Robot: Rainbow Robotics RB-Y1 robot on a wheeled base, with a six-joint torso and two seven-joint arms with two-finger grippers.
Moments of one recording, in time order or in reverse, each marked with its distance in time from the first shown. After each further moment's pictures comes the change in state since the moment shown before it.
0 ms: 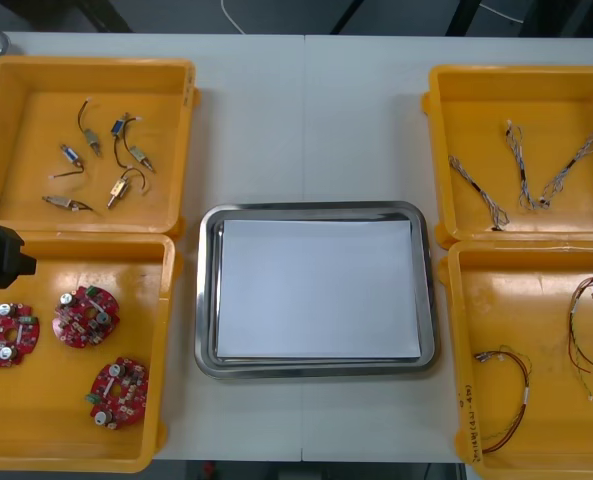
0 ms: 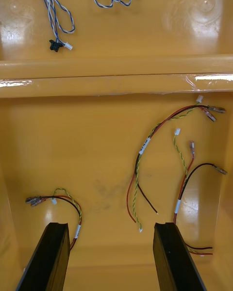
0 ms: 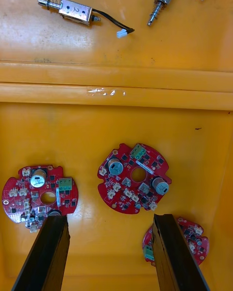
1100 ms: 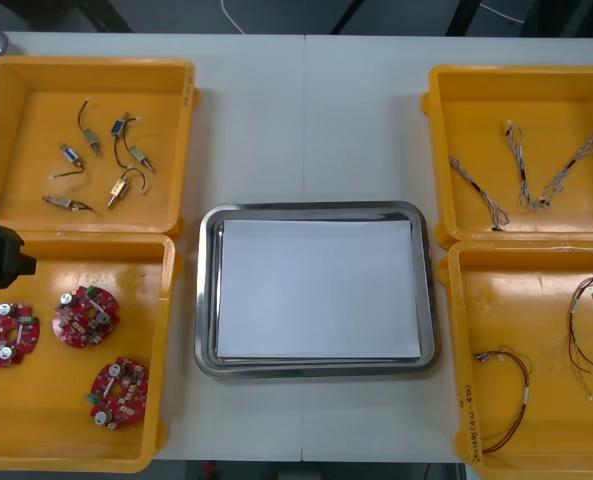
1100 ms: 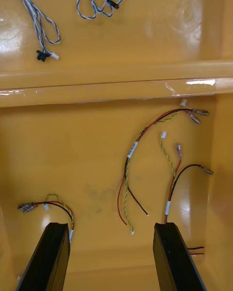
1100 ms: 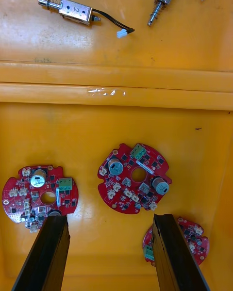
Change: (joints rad) right arm 0.003 0.000 -0.030 -0.003 0.020 0.000 0.000; left arm 0.000 0.000 0.000 0.000 0.000 0.000 0.000
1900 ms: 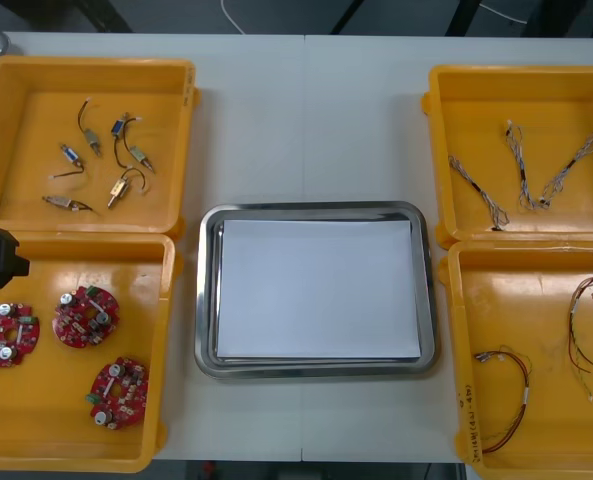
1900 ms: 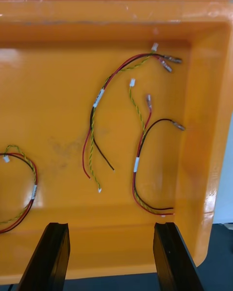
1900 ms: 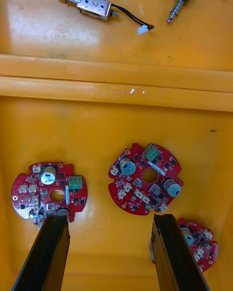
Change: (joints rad) right arm 0.192 0.000 -0.168 -0.023 -0.101 0.000 0.158; left arm 0.002 -0.001 0.000 0.020 -0.038 0.000 0.002
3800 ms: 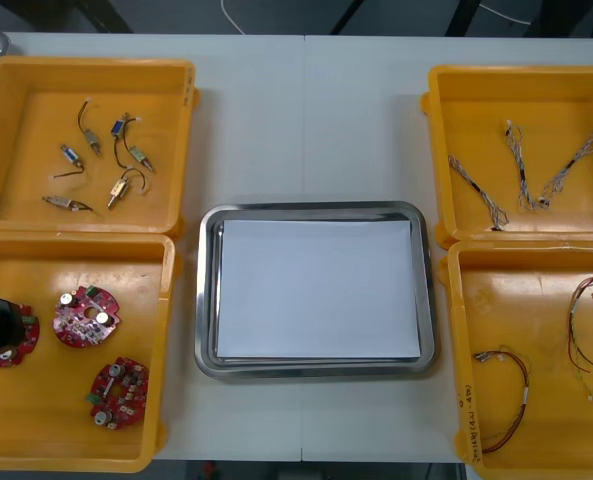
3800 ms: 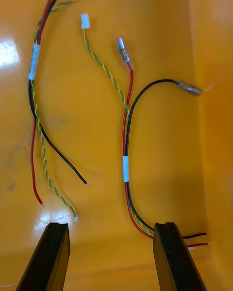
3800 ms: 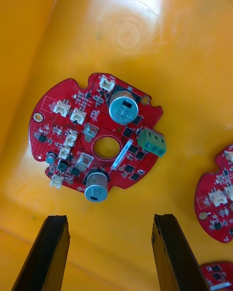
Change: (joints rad) right arm 0.258 0.036 0.139 0.261 0.035 -0.548 0.035; left arm 0.217 -0.119 -0.059 0.108 -0.248 -0.153 0.265
